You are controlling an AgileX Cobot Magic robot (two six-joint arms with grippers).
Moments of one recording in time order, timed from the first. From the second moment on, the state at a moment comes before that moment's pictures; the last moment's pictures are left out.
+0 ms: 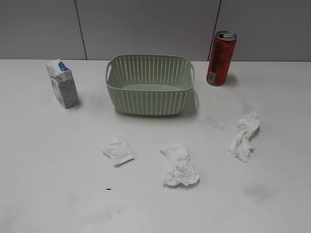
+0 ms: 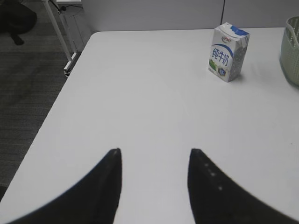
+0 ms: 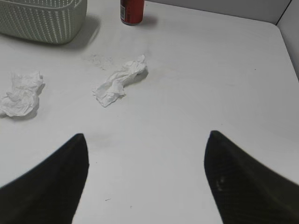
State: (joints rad) left arm 0.04 0.00 -0.51 -0.07 1.04 0.08; right arm 0.10 0.00 -0.42 0.07 0.94 -0.15
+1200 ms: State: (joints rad) left arm 0.04 0.00 -0.51 -0.07 1.04 0.08; right arm 0.10 0.00 -0.42 0.07 0.94 -0.15
